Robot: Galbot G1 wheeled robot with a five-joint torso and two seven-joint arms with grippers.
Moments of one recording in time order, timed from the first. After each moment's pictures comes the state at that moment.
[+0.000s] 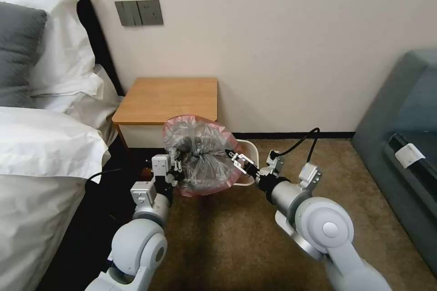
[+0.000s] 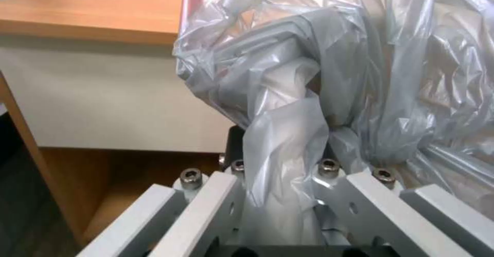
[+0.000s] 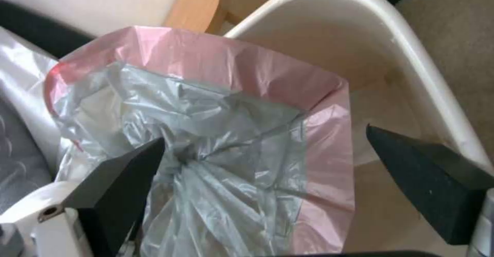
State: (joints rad) left arm 1.38 -1.31 -0.31 -2.22 -0.33 0.40 -0.30; right arm -1.19 1.27 0.20 2.23 1.41 -0.44 0.70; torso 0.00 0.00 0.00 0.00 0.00
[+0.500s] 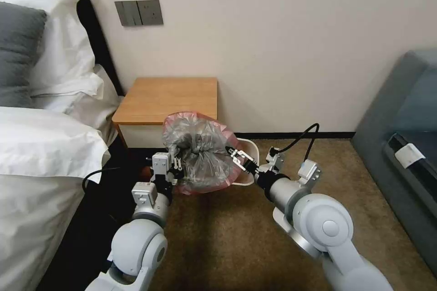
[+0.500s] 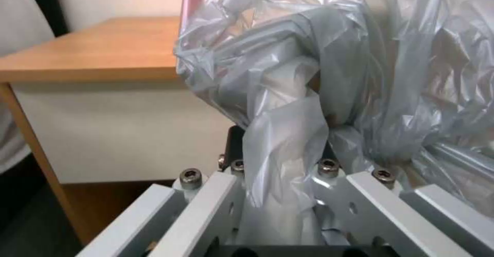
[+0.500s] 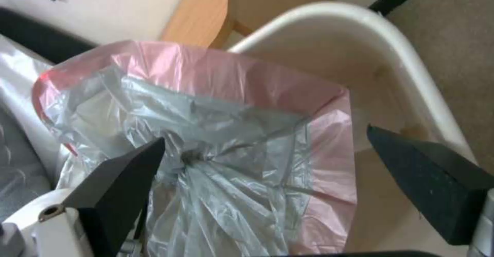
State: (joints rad) left arm 1.38 -1.31 -0.31 -2.19 -0.21 0.33 -0.26; right arm -1.15 1.27 0.17 2.27 1.42 -0.41 0.80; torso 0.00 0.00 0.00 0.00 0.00
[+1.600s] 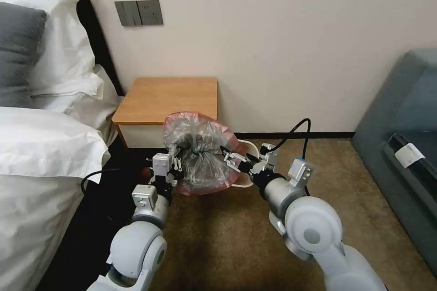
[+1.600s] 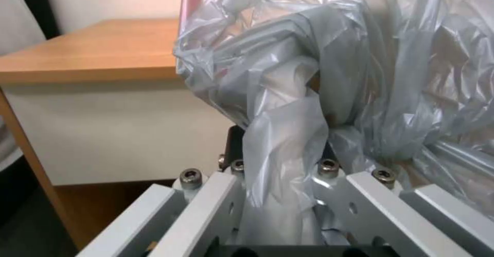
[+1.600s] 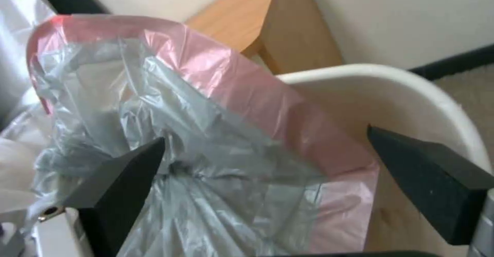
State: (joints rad) left arm 1.41 -1.32 -0.32 -2.20 -0.19 0.32 -0.22; right arm -1.13 1.20 0.08 2.22 1.01 -0.46 0.57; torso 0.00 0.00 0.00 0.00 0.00
